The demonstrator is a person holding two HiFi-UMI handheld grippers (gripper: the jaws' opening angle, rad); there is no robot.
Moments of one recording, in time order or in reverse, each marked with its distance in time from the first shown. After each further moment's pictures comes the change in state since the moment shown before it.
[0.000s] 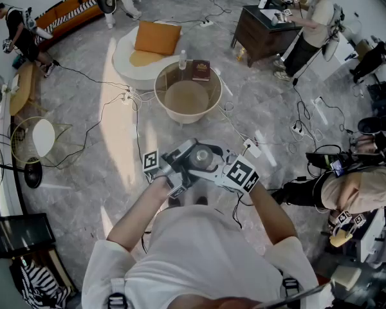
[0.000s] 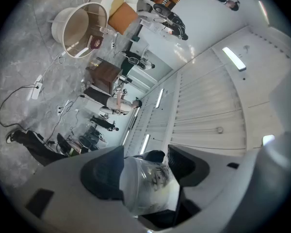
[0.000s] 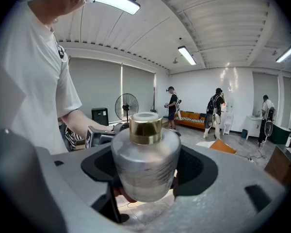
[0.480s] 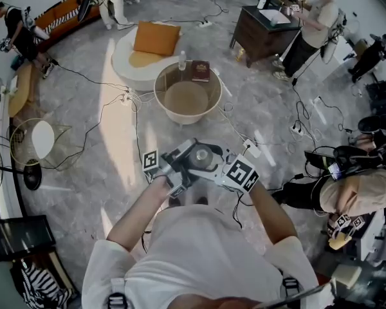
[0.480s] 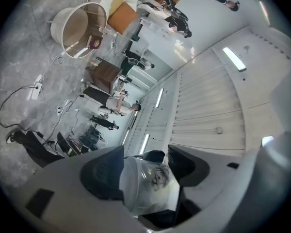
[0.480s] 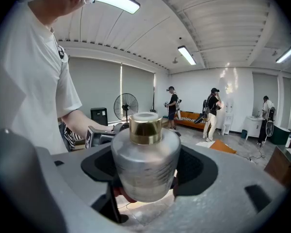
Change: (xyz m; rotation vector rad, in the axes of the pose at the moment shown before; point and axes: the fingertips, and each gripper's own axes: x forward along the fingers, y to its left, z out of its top) left arm -0.003 -0.008 0.014 0.000 0.007 -0.007; right arm 0.014 -0.008 0.004 -0.002 0.000 -0.005
